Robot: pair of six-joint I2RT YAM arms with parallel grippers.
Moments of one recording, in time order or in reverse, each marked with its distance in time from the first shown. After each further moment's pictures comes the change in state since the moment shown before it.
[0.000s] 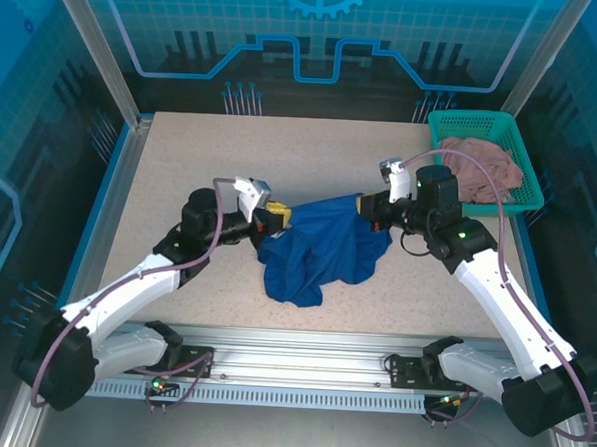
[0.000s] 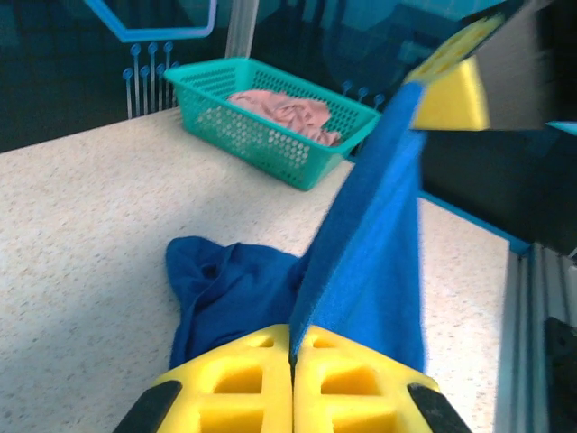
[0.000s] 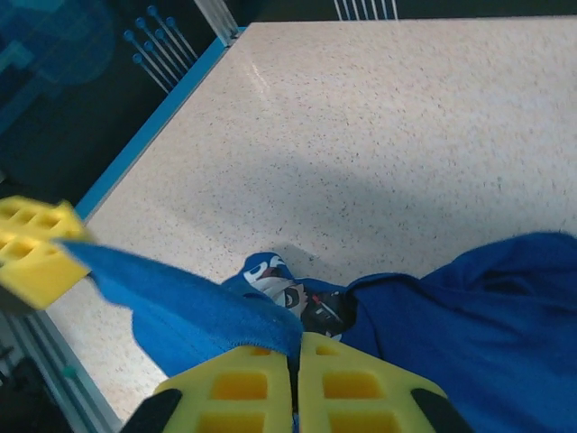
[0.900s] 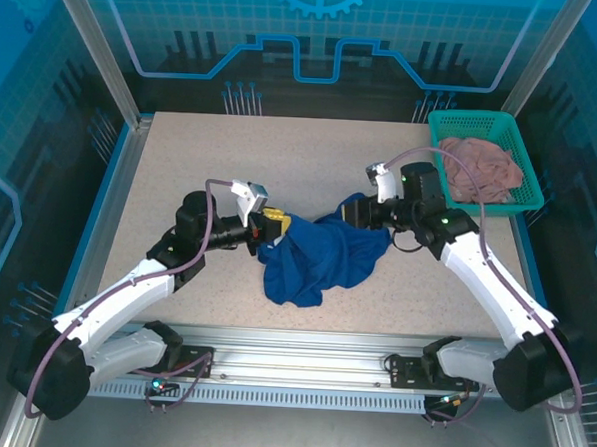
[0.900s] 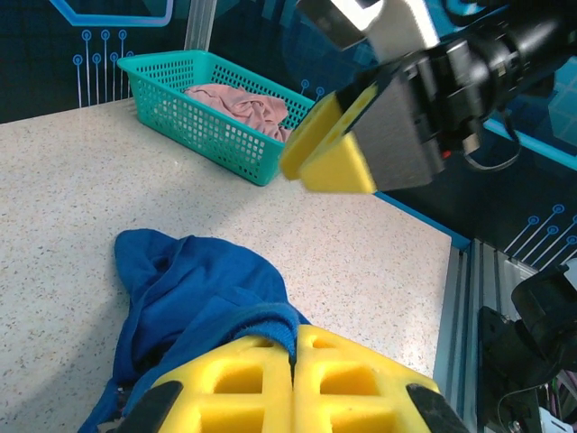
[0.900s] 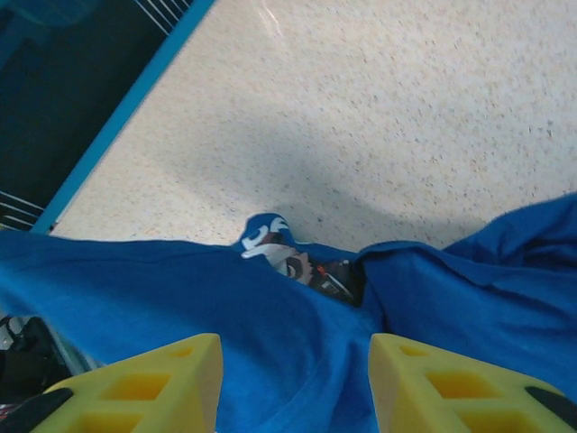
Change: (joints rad) left arm 0.000 -0.034 -0.001 -0.042 0.076 -0.059; right arm -0.006 0.161 -0.007 0.016 -0.085 -0.040
